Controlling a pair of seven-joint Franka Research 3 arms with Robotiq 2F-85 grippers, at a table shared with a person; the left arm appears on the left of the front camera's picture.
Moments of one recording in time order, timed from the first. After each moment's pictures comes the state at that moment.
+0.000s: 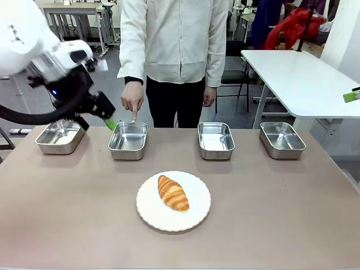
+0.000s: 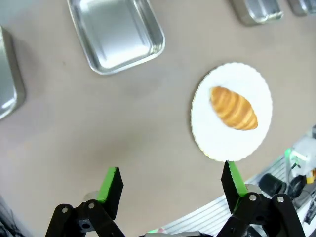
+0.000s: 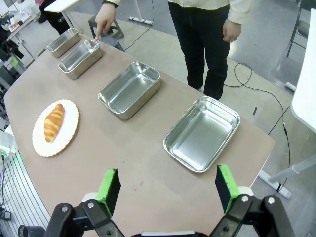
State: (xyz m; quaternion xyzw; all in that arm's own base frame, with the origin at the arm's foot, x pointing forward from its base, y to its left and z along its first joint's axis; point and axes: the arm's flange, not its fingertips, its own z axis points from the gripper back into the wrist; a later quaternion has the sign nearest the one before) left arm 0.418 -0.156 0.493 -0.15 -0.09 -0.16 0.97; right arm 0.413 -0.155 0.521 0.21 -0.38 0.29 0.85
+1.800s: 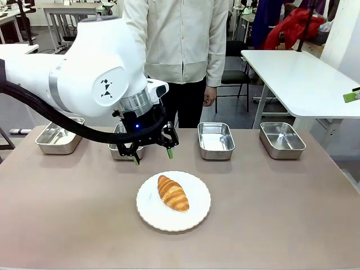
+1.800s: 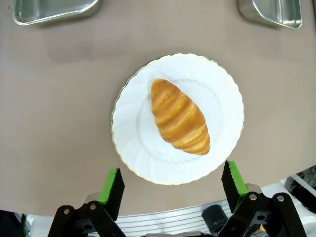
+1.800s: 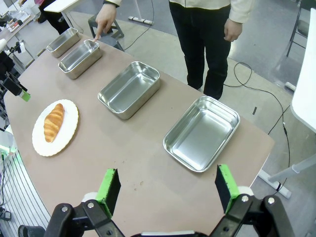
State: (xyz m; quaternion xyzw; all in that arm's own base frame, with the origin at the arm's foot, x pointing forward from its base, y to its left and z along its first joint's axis) left arm 0.375 -0.318 0.444 -0.11 -0.05 0.02 0.99; right arm 0.413 -0.155 0.521 0.21 -0.38 0.29 0.85
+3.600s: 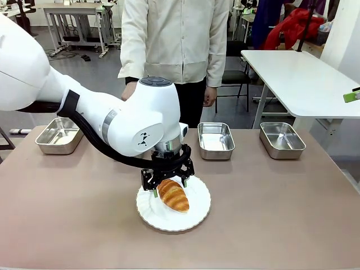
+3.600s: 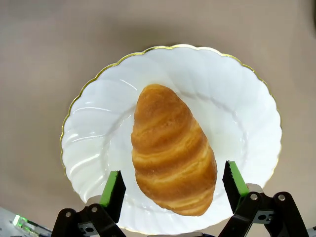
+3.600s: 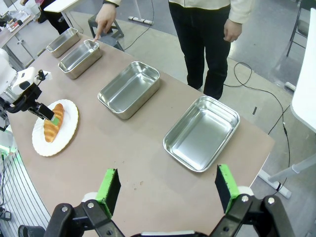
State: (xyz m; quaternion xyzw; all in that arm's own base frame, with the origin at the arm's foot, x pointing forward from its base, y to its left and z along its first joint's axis) left arm 0.384 -0.380 0.328 -0.05 -0.01 0.16 0.99; right arm 0.413 -0.155 0.521 0.21 -0.38 0.29 0.85
